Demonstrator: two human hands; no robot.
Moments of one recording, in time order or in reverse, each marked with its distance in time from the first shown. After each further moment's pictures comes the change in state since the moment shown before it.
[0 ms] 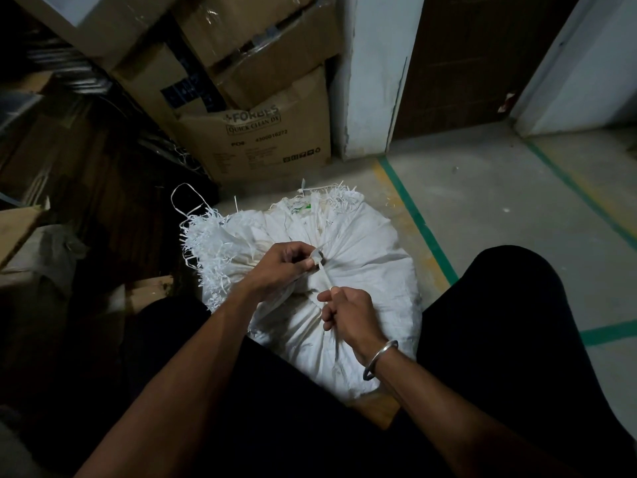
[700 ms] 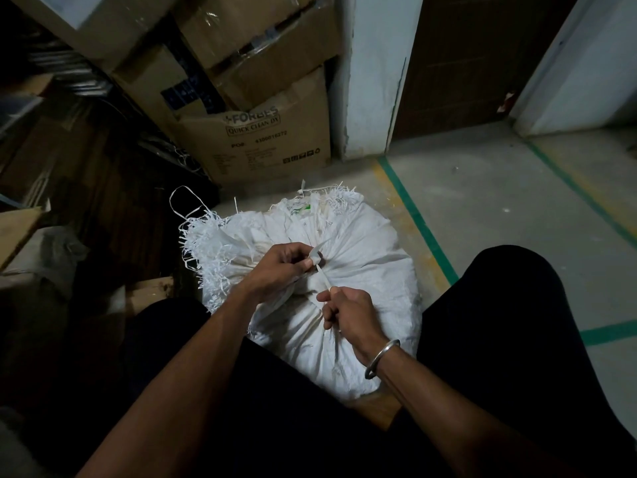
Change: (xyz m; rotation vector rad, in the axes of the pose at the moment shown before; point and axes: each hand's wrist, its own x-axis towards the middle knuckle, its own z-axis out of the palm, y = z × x) left_hand -0.003 0.002 0.001 -0.039 0.013 -0.010; right_hand -0.007 -0.012 -0.001 0.053 -0.020 0.031
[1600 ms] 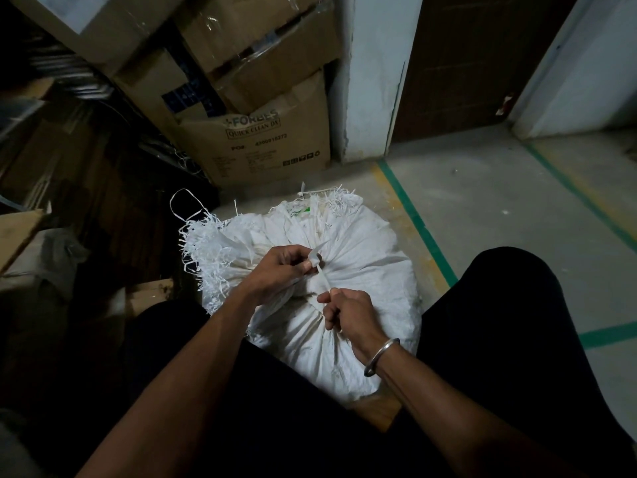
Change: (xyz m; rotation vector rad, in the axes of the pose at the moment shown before) left_hand -0.003 0.003 0.000 0.004 -0.008 -0.008; right_hand 0.000 -0.004 -0.001 0.029 -0.010 0.031
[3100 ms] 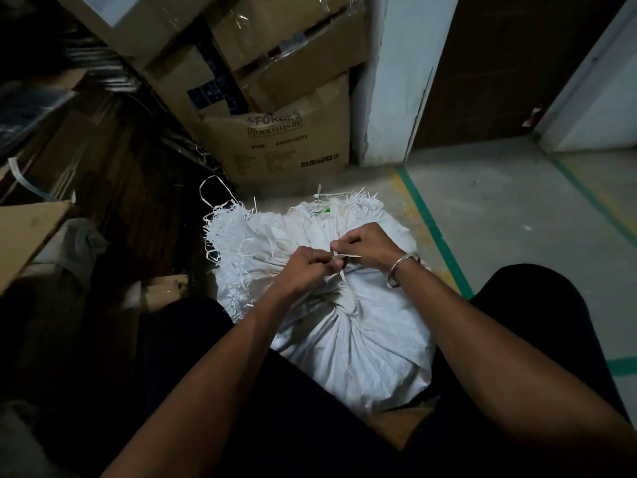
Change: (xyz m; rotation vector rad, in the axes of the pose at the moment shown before) left_hand 0.008 0.012 0.015 0.159 0.178 -0.041; right_hand 0.122 -0.080 -0.011 -0.616 -0.251 -0.314
